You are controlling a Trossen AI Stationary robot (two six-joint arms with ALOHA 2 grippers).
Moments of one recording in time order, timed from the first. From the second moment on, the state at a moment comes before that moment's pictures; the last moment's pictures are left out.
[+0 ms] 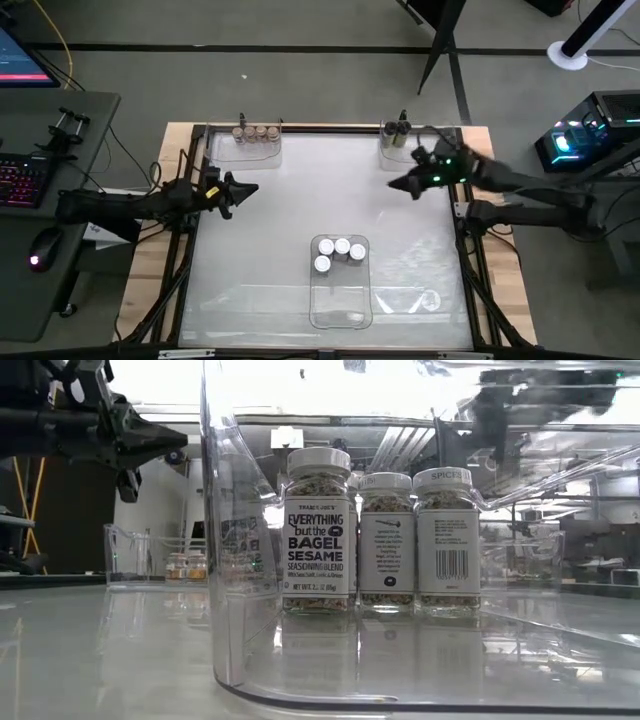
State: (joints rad) left arm 0.08 0.36 0.01 0.43 -0.19 -0.62; right arm -0.42 0.78 0.71 -0.54 -0.32 0.64
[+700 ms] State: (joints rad) left arm 0.08 0.36 0.01 0.43 -0.19 -0.58; right arm 0.16 0.66 0.36 0.21 -0.14 0.50
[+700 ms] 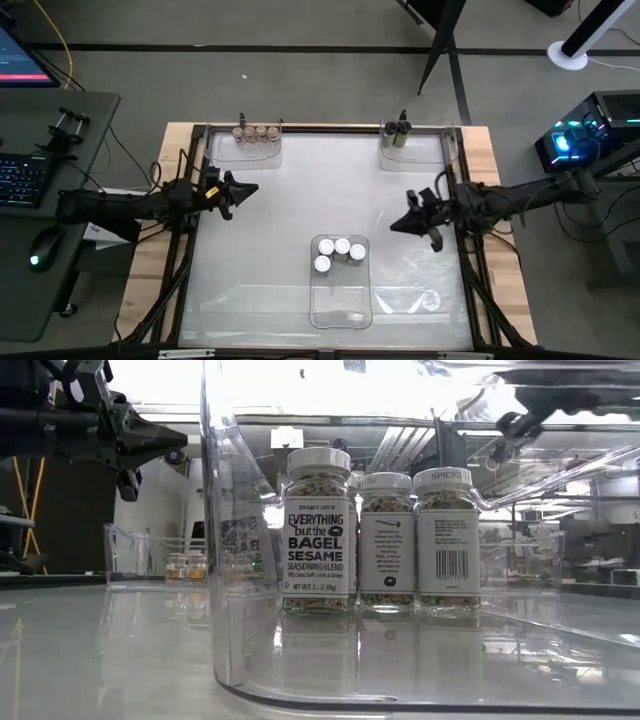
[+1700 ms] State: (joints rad) left arm 0.08 0.36 0.01 0.43 -0.19 -0.58; right arm -0.08 0.48 0.01 0.33 -0.21 0.34
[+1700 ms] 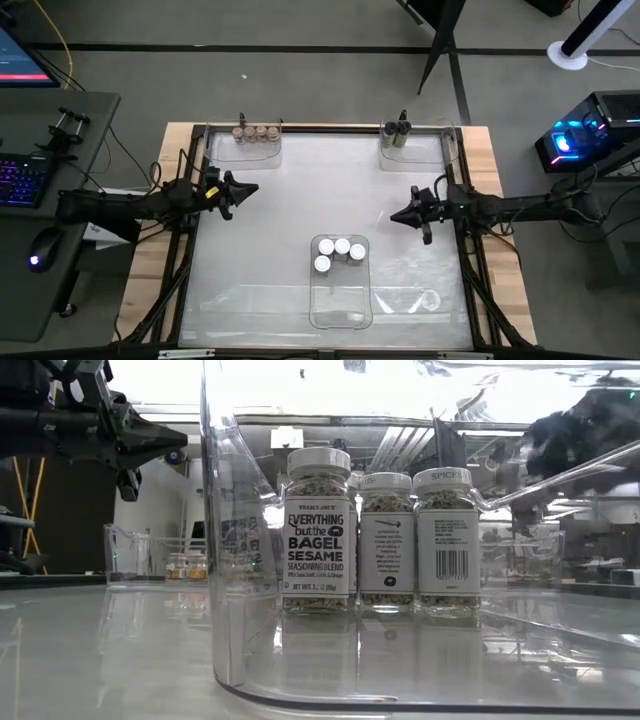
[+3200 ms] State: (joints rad) left arm 0.09 0.00 0.01 0.04 -0.19 -0.58; right arm -0.11 0.01 0.01 0.07 -0.21 0.34
